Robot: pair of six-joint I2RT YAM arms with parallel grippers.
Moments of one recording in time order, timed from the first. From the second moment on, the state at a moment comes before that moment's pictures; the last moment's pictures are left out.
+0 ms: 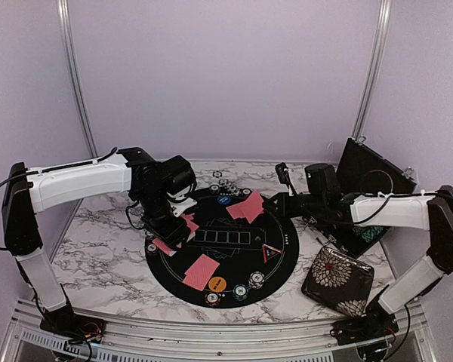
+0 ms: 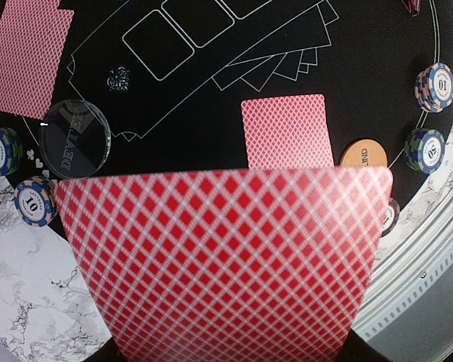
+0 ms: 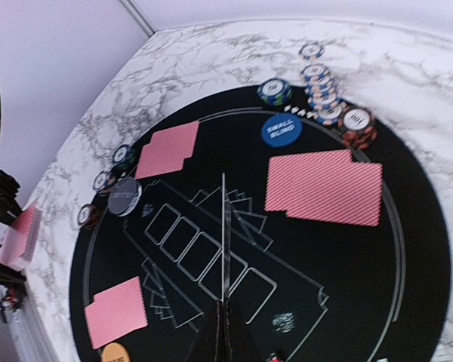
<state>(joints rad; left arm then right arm) -0.85 1.77 1.51 -1.17 0.08 -0.14 0.56 1.50 0.84 0.13 -0.36 0.36</state>
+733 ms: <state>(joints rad) -0.85 1.76 1.51 -1.17 0.08 -0.14 0.82 1.58 0.83 0.12 0.20 -0.34</state>
